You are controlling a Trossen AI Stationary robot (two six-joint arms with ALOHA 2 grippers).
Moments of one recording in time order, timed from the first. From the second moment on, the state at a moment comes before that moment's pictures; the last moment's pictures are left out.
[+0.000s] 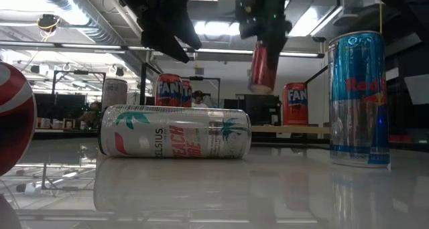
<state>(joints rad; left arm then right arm) -0.13 1.44 1.04 -0.38 -0.38 -0.42 -0.50 1.96 2.07 -1.52 -0.07 -0.53</state>
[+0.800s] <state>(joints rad) -0.13 1.44 1.04 -0.38 -0.38 -0.42 -0.56 1.97 1.84 -1.32 0.04 -0.73</state>
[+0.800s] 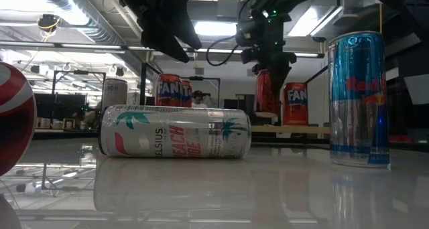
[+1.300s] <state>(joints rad) -0.13 1.44 1.04 -0.38 -0.38 -0.42 -0.61 1.97 1.84 -1.30 0.03 -0.74</state>
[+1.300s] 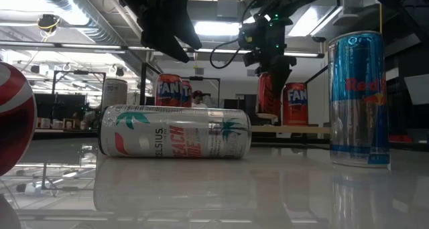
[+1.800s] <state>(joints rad) -0.13 1.44 1.04 -0.38 -0.38 -0.42 -0.63 1.98 1.84 -1.26 0.01 -0.77</state>
